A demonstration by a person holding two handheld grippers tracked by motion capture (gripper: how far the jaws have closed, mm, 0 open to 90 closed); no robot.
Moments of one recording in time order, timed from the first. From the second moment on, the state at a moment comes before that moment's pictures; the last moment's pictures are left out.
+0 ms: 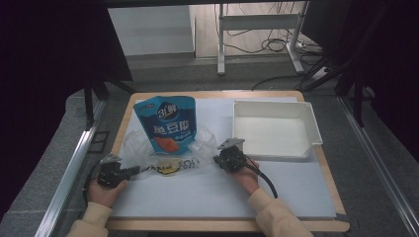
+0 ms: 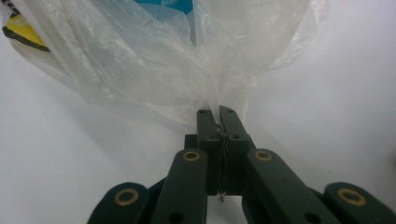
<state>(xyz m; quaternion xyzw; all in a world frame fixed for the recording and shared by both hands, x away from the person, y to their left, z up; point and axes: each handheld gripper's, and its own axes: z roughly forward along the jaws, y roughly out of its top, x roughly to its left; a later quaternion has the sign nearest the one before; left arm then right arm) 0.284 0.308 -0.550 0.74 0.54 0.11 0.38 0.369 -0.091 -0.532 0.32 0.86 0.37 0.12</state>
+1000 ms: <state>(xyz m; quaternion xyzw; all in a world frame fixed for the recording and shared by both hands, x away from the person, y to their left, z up) 0.285 0.308 -0.547 0.74 0.53 0.11 0.40 0.344 -0.138 -0.446 0.33 0.80 0.49 0.15</state>
